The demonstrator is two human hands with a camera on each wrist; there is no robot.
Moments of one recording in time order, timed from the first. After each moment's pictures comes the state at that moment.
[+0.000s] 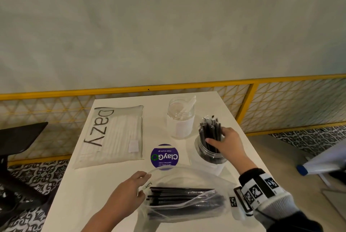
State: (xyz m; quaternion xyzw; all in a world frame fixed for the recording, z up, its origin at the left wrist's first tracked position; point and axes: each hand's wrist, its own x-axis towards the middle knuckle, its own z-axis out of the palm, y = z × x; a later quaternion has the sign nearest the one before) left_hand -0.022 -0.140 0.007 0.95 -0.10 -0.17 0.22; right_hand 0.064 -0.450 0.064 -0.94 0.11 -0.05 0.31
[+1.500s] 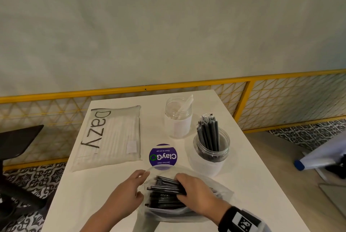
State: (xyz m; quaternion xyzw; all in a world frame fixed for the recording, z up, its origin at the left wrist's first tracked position) left_hand -0.017 -0.136 0.002 0.95 -0.09 -0.19 0.24; right_hand -0.026 -0.370 0.008 -0.93 -0.21 0.11 0.26
